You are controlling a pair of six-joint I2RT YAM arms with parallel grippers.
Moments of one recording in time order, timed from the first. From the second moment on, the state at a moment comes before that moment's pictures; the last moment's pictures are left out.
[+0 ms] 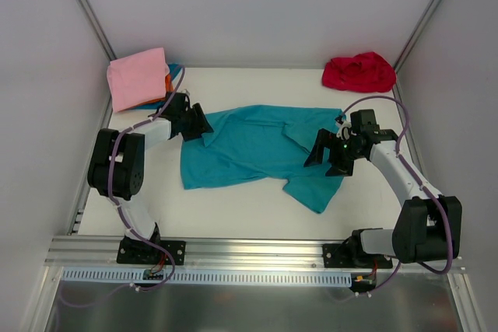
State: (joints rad) left arm -0.17 1.80 1.04 -0.12 0.23 -0.57; right arm 0.12 1.31 0.92 -0.80 -0.48 0.33
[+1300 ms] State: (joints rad) left arm -0.17 1.93 1.66 -0.34 0.11 -0.23; right arm 0.12 1.31 0.92 -0.82 -0.48 0.32
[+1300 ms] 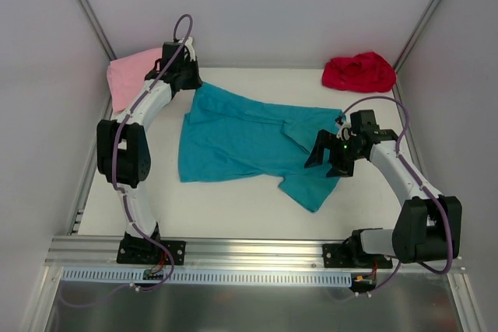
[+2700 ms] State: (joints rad) left arm -0.17 1.87 1.18 -0.25 0.18 -0.37; right arm 0.12 1.30 0.92 -0.82 -0.48 0.32
